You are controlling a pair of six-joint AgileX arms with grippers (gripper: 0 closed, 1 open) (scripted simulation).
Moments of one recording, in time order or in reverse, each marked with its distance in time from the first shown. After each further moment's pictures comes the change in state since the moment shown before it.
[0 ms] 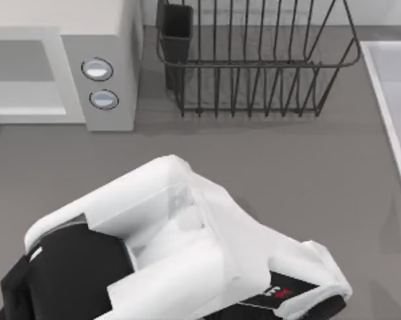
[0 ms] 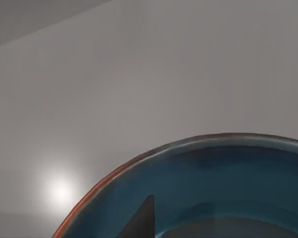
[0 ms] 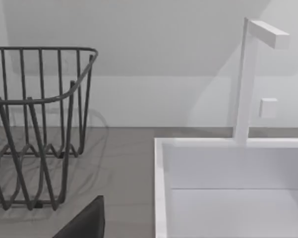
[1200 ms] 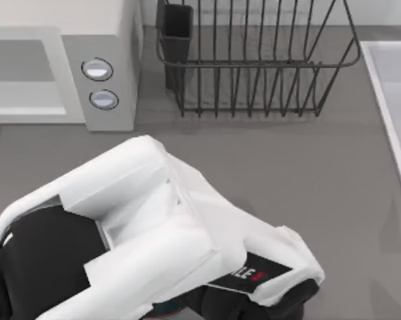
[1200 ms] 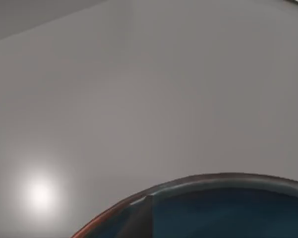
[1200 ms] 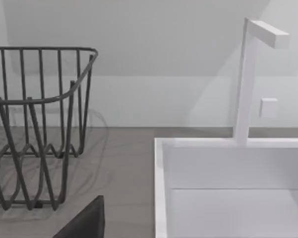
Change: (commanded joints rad) left arm 0.067 -0.002 -0.095 0.166 -0.057 0.079; right arm 0.000 0.000 0.000 0.000 0.000 0.000
